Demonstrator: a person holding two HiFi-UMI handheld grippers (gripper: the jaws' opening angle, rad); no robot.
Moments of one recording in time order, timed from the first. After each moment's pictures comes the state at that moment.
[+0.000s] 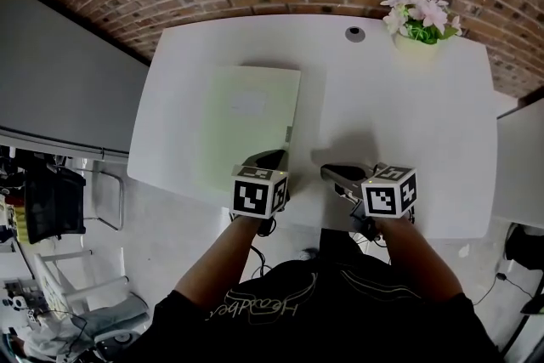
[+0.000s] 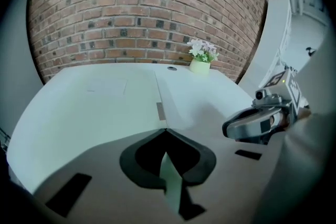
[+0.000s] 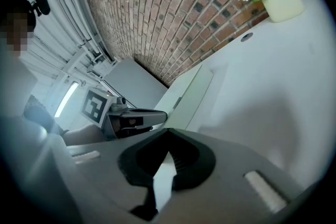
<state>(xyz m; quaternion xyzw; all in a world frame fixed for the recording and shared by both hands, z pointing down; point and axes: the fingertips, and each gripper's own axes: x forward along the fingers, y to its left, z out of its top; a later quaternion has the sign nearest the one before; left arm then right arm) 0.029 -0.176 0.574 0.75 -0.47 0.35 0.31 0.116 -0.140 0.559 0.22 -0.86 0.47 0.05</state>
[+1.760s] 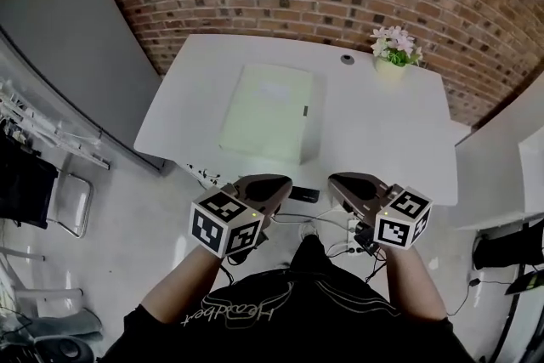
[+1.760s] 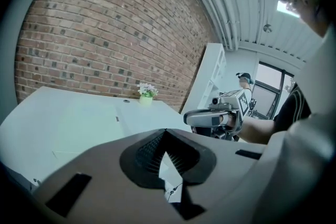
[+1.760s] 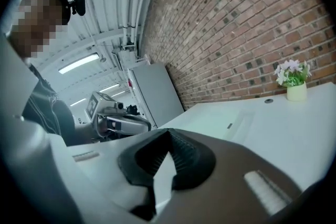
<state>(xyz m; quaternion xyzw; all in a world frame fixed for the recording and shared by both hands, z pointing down) 0.000 0.025 0.405 0.91 -0.30 0.16 0.24 0.077 0.020 0.395 0.28 -0.93 0.23 0.03</state>
